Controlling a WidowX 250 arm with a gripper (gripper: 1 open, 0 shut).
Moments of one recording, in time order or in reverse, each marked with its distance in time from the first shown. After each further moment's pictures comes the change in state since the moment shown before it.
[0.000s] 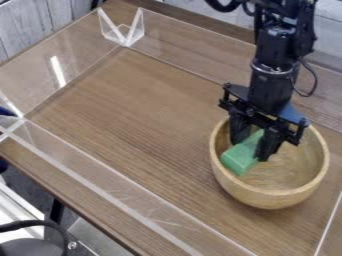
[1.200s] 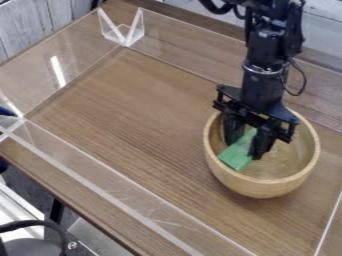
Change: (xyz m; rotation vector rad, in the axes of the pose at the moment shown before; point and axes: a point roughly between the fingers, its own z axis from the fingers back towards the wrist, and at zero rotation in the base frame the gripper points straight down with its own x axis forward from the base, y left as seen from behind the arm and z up) arm 0.003 0.011 -0.007 -0.009 0.015 0.020
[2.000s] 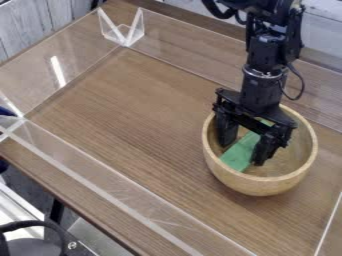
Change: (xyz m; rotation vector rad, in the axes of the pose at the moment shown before) arm 0.001 0.001 -0.006 -0.002 0.038 0.007
